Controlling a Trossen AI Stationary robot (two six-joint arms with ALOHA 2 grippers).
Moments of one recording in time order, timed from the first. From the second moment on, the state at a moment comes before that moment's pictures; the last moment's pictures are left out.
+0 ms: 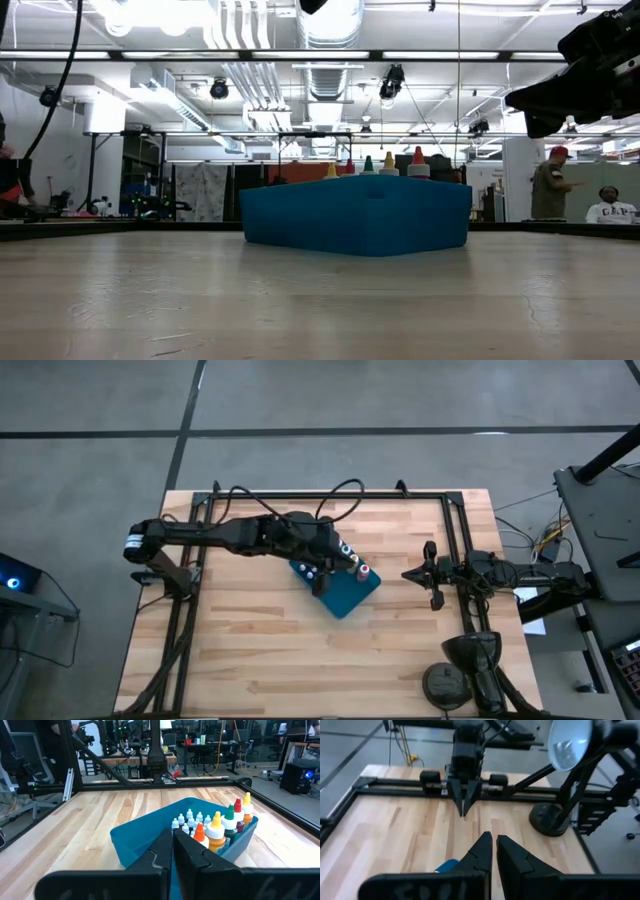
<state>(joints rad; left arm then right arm) -0.02 1.61 1.61 -0.40 0.06 -0.08 0.00 0.08 0.01 0.01 0.00 0.07</state>
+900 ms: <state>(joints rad) -0.05 0.99 0.77 0.28 0.06 -0.08 0.00 0.08 0.01 0.01 0.00 0.07</state>
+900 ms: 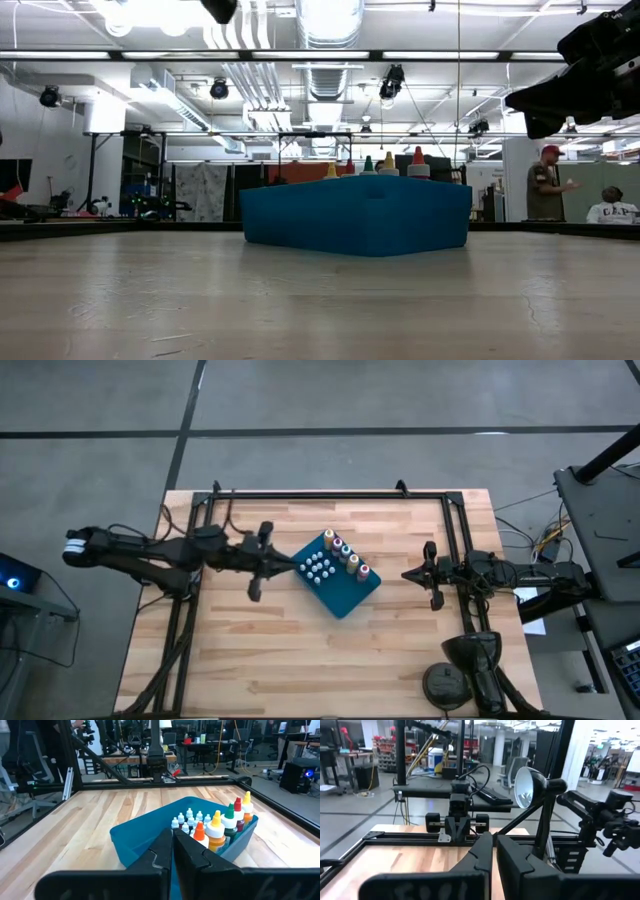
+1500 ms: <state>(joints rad) -0.05 0.66 0.47 0.30 0.04 -0.08 0.00 0.08 0.01 0.01 0.00 0.07</state>
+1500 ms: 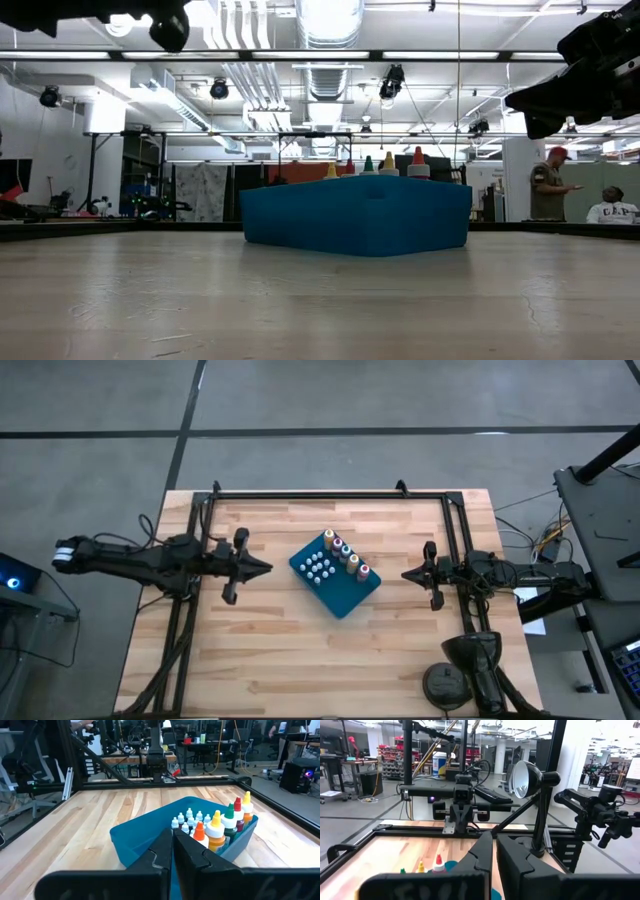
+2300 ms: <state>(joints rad) -0.05 0.29 0.16 0.33 0.03 -0.08 0.00 0.08 0.01 0.01 0.00 0.07</state>
